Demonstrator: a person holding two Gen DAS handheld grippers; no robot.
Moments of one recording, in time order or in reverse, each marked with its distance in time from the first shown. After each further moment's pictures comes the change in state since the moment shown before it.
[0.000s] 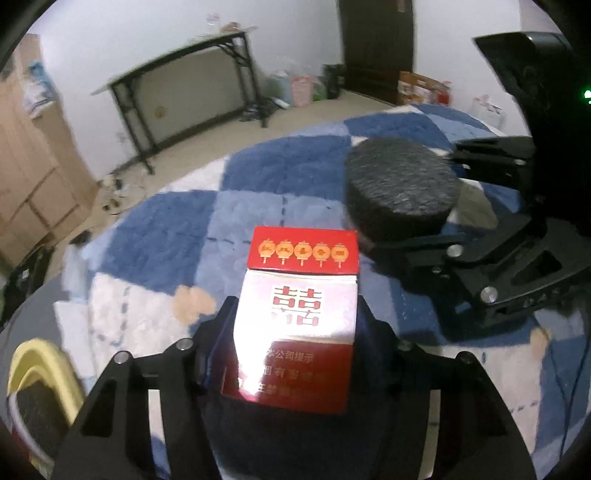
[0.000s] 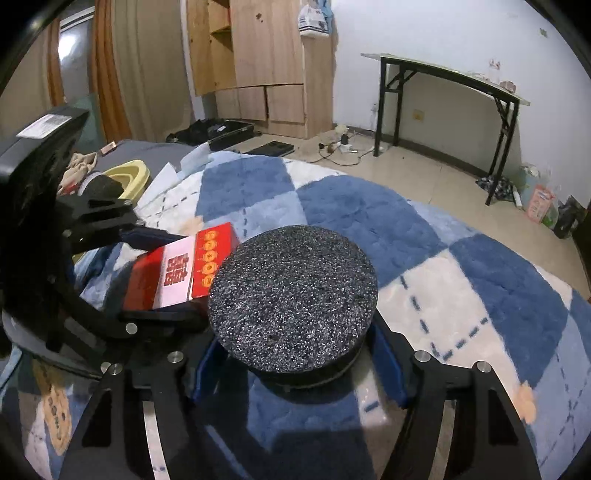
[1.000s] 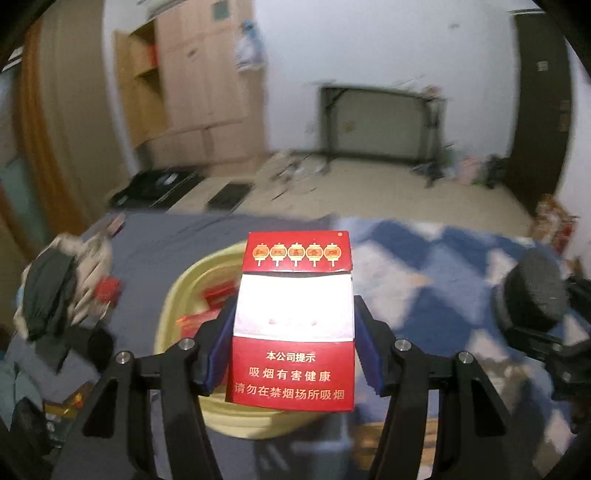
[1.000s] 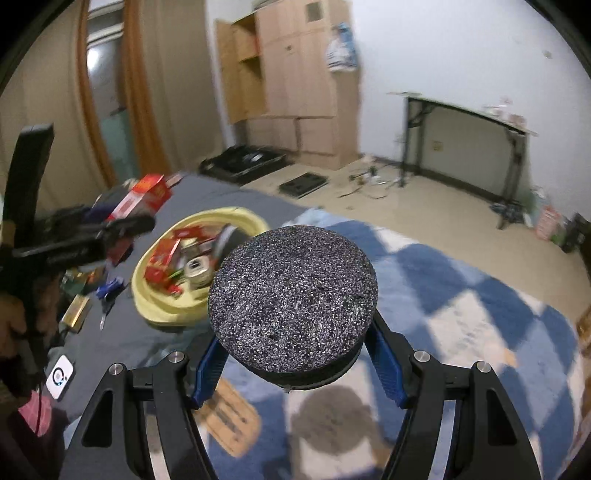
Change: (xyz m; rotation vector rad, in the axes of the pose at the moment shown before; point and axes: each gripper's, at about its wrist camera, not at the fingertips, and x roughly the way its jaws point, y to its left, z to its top) left arm -0.217 0.123 -0.095 -0.555 -0.074 0.452; right arm -0.143 0.141 0.027 -0.030 -0.074 0.102
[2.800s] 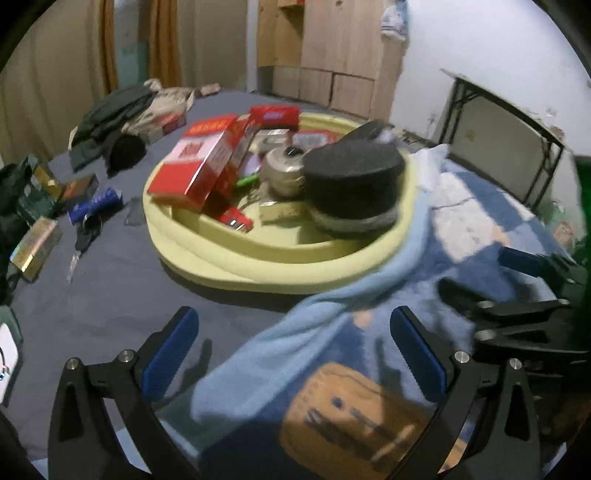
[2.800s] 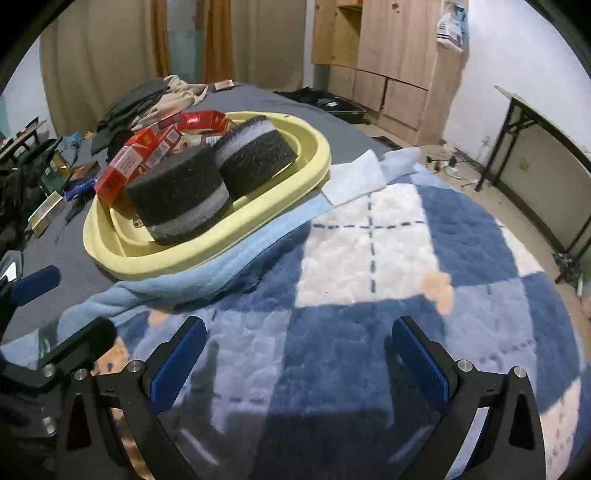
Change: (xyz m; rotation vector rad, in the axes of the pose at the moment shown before) left arm 0.067 -0.064 -0.130 -0.480 0.104 0.316; right arm 0.199 -0.007 -0.001 -0.313 0.172 0.158
